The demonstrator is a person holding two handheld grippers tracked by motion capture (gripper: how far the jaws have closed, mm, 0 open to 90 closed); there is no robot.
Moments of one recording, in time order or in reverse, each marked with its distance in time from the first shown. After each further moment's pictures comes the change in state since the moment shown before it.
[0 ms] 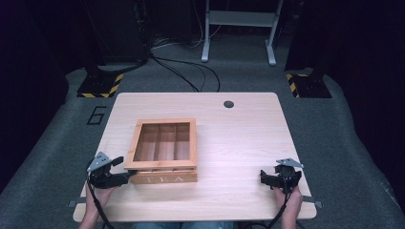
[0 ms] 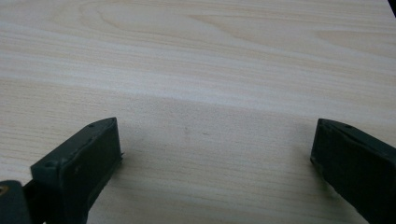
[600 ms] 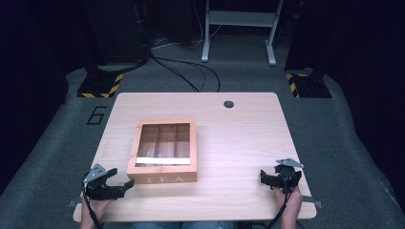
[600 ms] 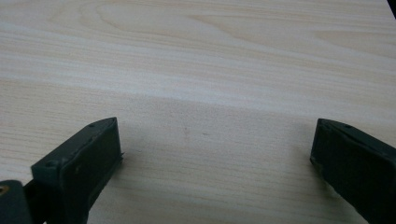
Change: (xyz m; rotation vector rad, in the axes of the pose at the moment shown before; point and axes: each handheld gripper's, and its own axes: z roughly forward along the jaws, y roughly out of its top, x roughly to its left) left arm 0.002 -0.040 -0.012 0.064 0.022 -0.047; right arm 0.000 0.000 0.000 0.000 -0.001 0.001
